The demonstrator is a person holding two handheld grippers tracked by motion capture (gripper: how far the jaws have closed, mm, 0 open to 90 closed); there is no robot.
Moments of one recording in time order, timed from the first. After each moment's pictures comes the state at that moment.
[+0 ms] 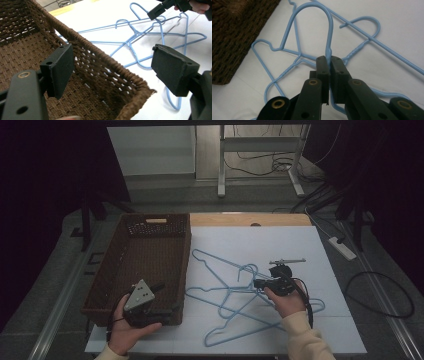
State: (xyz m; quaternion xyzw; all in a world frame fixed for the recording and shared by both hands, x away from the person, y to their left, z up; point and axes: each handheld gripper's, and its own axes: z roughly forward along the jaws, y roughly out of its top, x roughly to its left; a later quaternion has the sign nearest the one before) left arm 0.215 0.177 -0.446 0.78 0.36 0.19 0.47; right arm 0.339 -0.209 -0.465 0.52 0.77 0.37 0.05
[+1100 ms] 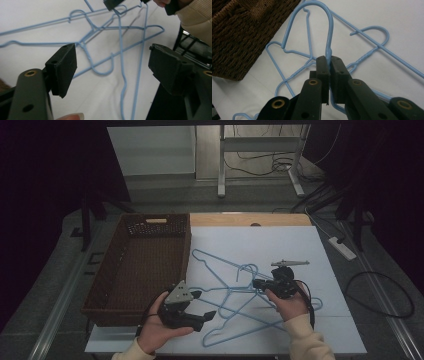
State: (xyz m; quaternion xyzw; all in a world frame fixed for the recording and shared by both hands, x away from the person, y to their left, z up) left arm 0.228 0.097 -0.443 0.84 0.31 0.07 0.45; right arm 0.329 -0.211 -0.458 0.48 0.78 0.40 0.05
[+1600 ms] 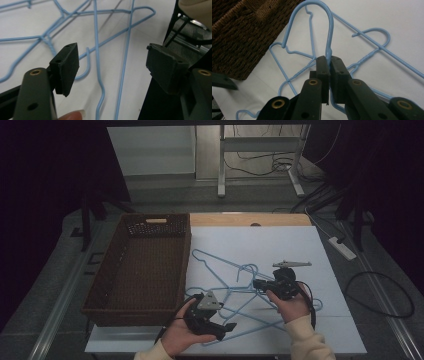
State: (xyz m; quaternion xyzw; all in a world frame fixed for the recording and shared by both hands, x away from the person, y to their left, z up) left arm 0.235 0.037 -0.471 0.87 0.27 0.03 0.40; right arm 0.324 -0.214 -0.455 0.48 0.77 0.41 0.05
